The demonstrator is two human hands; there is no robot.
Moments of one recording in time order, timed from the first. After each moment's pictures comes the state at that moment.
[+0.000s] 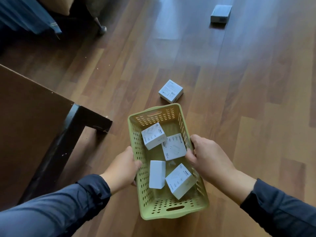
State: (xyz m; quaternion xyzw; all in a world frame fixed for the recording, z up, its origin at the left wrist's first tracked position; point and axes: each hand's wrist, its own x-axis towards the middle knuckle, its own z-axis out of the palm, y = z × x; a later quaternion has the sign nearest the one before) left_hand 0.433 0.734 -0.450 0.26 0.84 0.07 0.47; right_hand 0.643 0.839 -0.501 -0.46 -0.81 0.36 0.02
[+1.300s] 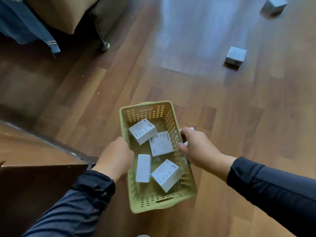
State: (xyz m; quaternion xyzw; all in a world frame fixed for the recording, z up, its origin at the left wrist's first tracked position) left_hand 0.250 0.884 -0.447 0.31 0.89 -0.06 0.33; right_hand 0.457 0.994 -0.465 -0.48 -0.76 0.44 -0.04
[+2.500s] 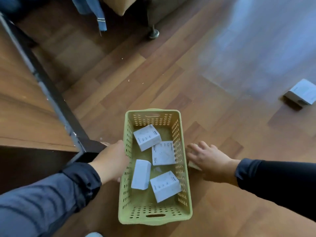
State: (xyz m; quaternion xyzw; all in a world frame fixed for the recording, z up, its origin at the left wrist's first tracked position) left_hand 0.269 0.906 -0.442 0.16 0.90 -0.04 0.41; right_hand 0.457 1.121 -0.565 0.04 -0.96 0.06 -0.27
